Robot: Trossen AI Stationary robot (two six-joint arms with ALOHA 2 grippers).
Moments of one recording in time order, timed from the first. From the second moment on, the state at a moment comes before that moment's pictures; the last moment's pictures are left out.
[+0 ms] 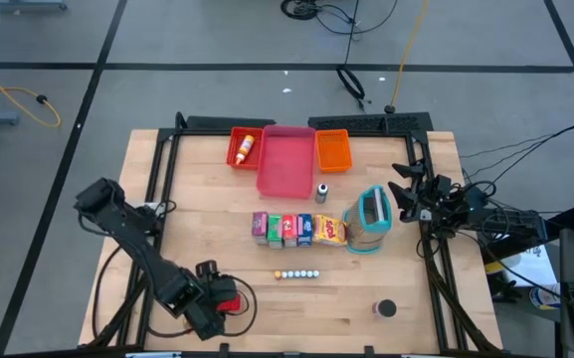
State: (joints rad) left arm -0.78 1.69 1.30 -0.92 -0.21 -0.99; right arm -0.11 0.02 0.01 0.53 0.19 -0.05
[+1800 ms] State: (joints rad) left arm -0.51 1.63 1.66 -1.47 -0.27 -0.75; right arm -0.11 0.10 0.06 0.41 0.21 -0.04
